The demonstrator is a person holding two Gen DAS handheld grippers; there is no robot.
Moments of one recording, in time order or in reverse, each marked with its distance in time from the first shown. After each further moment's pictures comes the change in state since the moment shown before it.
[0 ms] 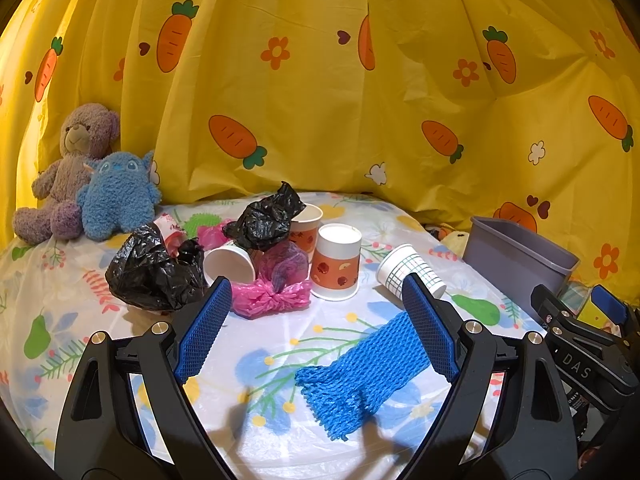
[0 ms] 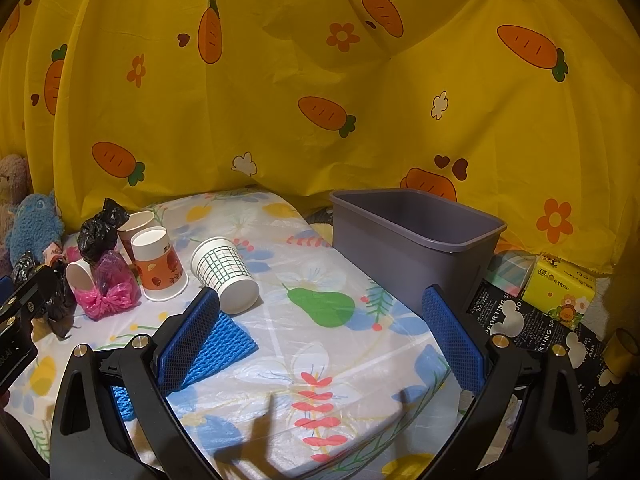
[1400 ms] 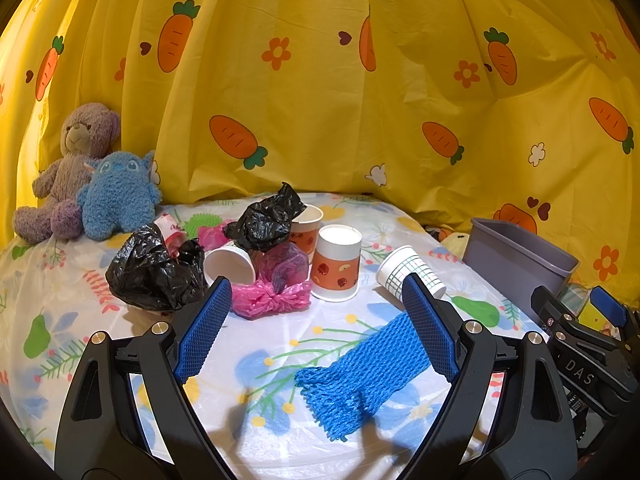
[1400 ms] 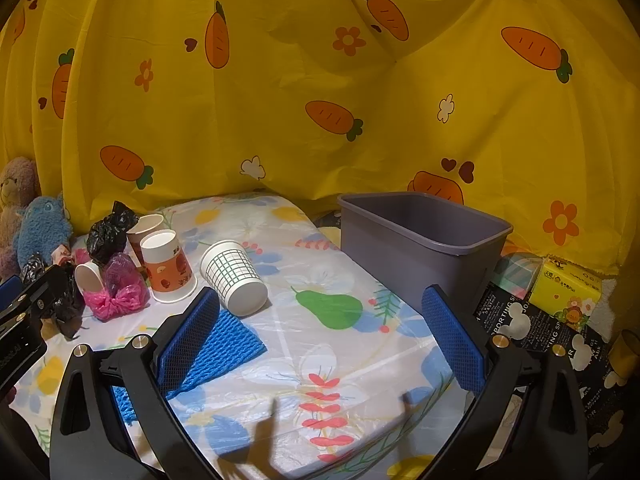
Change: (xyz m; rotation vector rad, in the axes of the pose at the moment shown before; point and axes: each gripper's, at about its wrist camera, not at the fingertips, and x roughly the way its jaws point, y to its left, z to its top) left arm 0.000 0.000 0.001 -0.001 -0.002 0.000; right arm -0.003 0.001 0.000 -0.001 -0.018 0.031
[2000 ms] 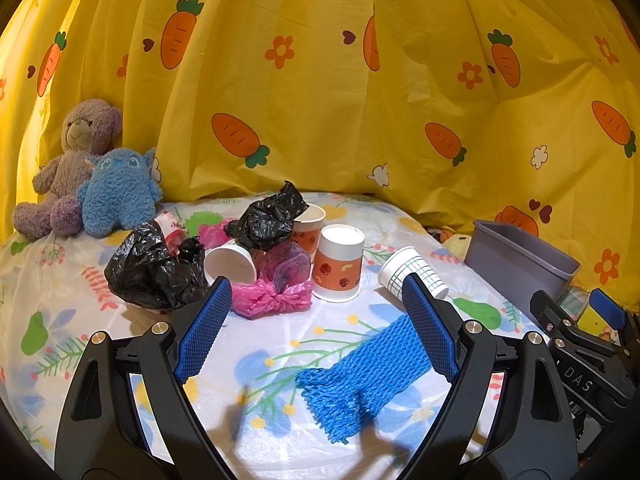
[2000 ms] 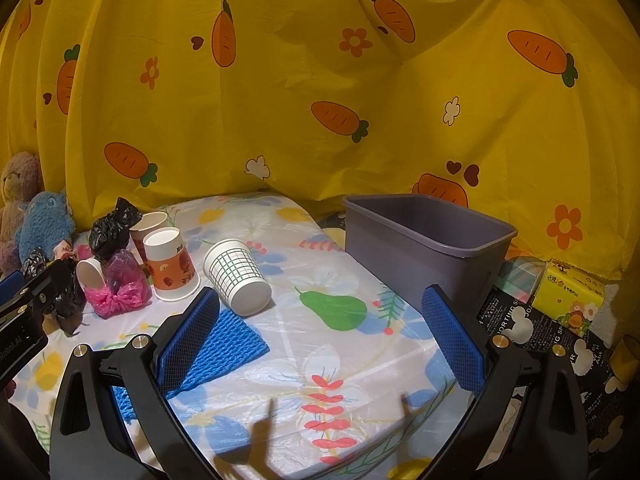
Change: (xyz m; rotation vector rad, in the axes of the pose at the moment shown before) left arm 0.003 0.002 0.001 -0.011 -0.002 0.005; right arm 0.002 0.003 -0.002 -0.008 -0.005 0.011
